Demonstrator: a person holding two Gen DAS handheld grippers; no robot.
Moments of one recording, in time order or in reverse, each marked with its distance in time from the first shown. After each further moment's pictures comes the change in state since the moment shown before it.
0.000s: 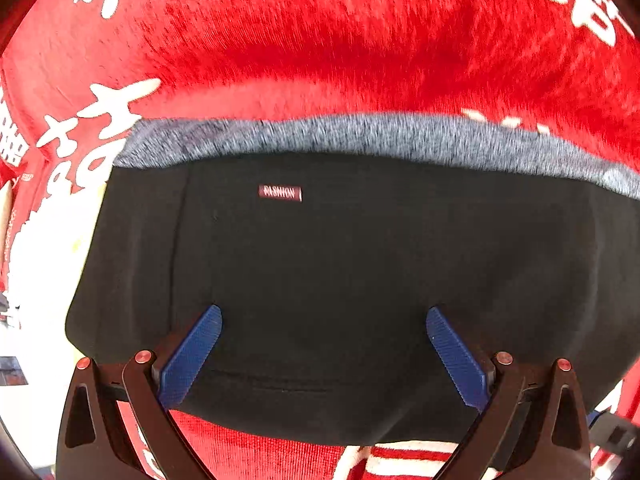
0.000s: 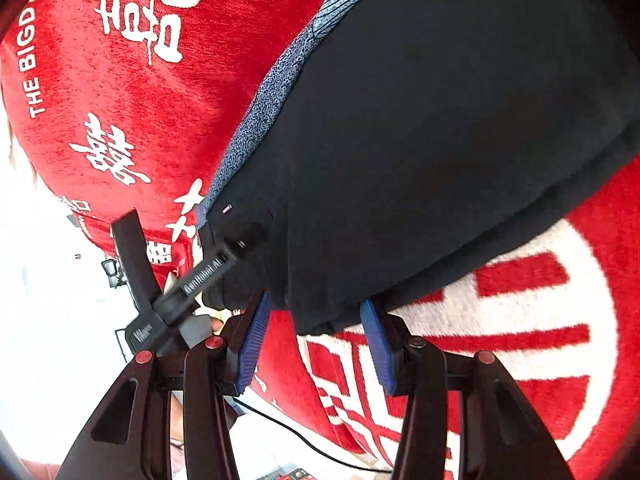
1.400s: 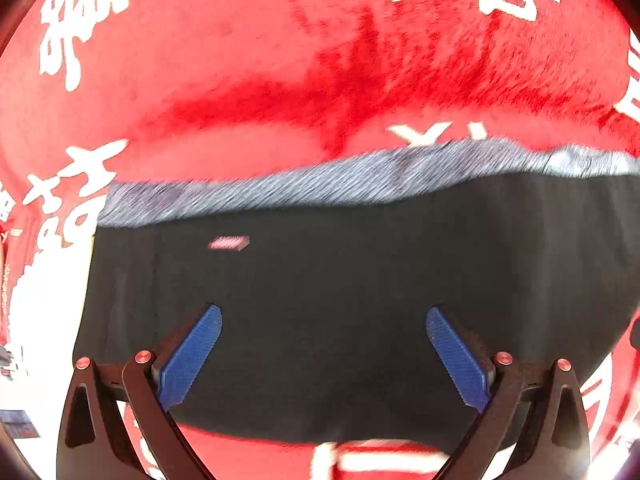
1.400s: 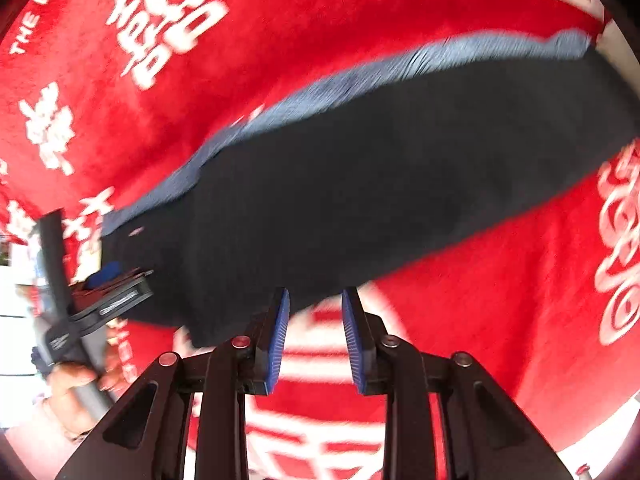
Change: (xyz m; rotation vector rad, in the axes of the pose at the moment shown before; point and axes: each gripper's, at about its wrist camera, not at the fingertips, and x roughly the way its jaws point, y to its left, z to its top) left arm -0.036 -0.051 0.007 0.126 -0.088 -0.064; right arm -0.094 0.032 0.018 -0.230 -0.201 -0.564
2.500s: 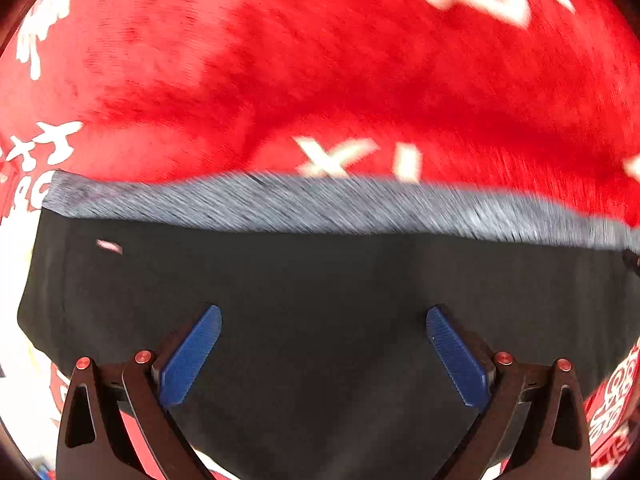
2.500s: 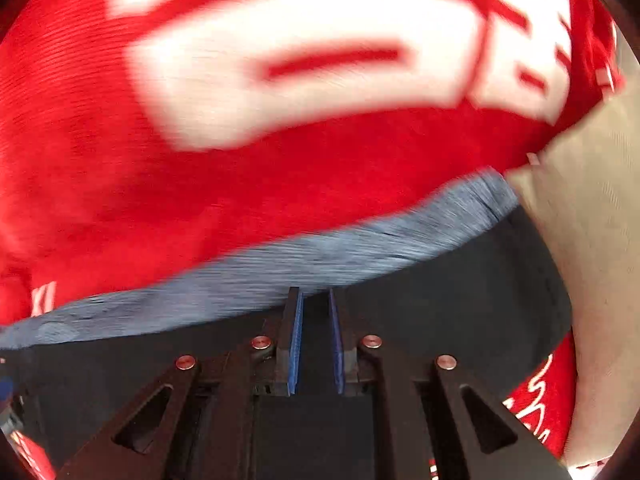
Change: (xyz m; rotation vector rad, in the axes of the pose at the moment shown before) left arm 0.006 -0.084 0.044 -0.160 0.104 -0.038; right arm -0.005 -0.172 0.154 0.066 -0.148 -0.383
